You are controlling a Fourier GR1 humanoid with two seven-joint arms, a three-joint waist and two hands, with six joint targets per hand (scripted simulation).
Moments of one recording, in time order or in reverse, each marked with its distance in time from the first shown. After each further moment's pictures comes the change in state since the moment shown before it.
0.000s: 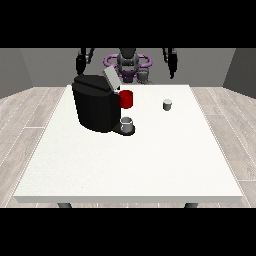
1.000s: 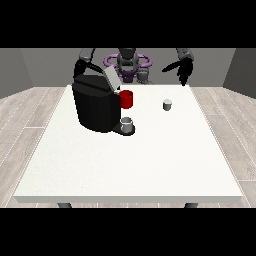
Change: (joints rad) left arm -0.129 0.342 0.048 0.154 -0.200 -0.237 -0.132; right arm -0.055 0.030 0.014 0.058 0.139 -0.131 -0.073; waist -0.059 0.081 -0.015
